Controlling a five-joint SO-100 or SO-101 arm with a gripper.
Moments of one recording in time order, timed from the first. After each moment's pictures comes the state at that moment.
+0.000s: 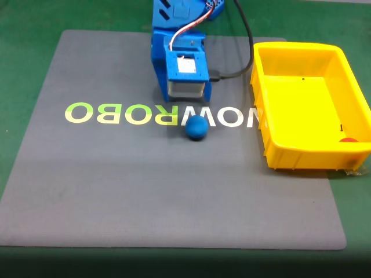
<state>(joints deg) 7.3 78.4 96.9 43.1 -98.4</state>
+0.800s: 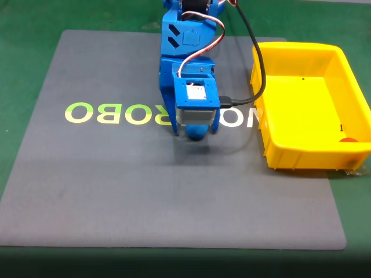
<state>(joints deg) 3.9 61.2 75.4 42.7 -94.1</state>
